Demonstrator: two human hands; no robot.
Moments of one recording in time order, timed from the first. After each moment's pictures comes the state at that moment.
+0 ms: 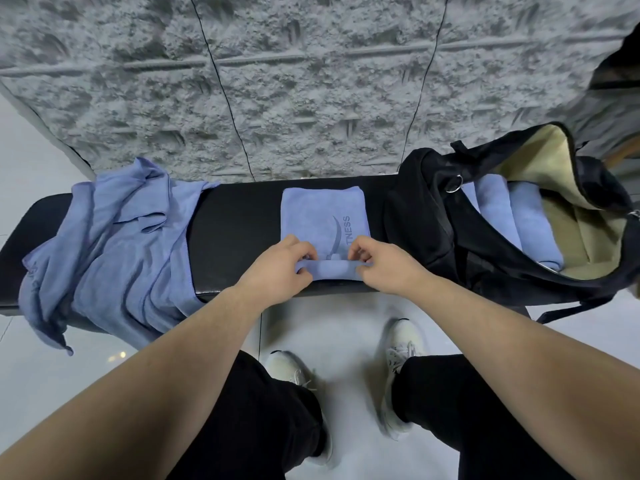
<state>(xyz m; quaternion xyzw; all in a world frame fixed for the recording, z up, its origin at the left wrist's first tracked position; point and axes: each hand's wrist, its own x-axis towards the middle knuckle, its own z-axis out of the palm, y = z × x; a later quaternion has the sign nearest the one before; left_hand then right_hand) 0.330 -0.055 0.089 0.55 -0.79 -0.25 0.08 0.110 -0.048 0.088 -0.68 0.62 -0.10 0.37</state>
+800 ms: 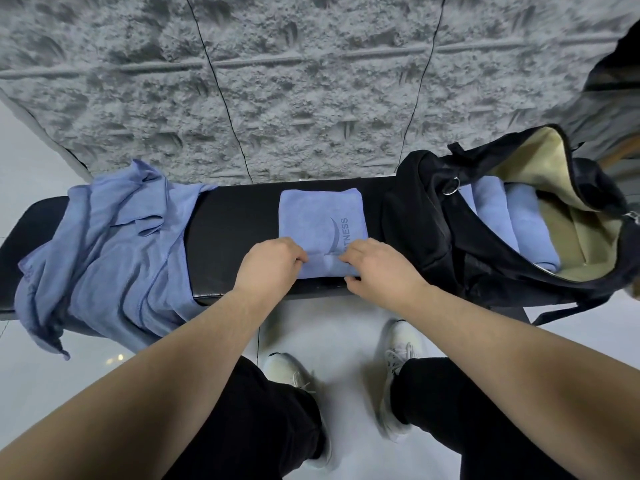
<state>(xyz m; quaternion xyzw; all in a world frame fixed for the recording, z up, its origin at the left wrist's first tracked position) 0.328 -0.057 0.091 0.59 -0.79 -0.12 0.10 0.115 -0.043 0.077 -0.85 0.52 -0.06 0.10</state>
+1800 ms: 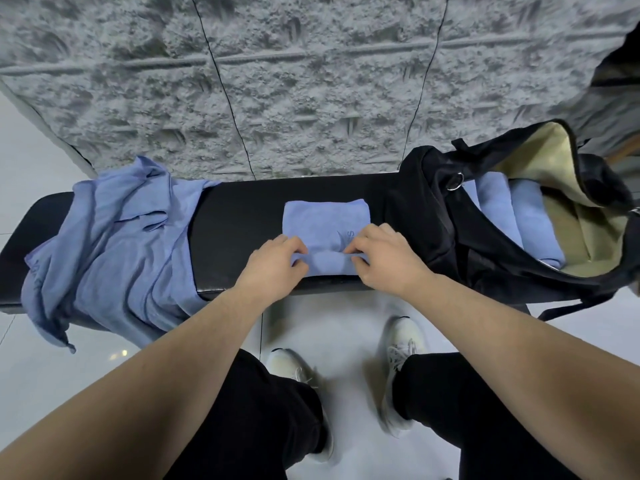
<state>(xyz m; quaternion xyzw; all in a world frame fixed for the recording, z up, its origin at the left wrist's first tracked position) 0.334 -0.053 0.086 0.62 -0.74 -0.24 0.08 0.110 -0.049 0.078 -0.80 0.57 -0.10 0.17</state>
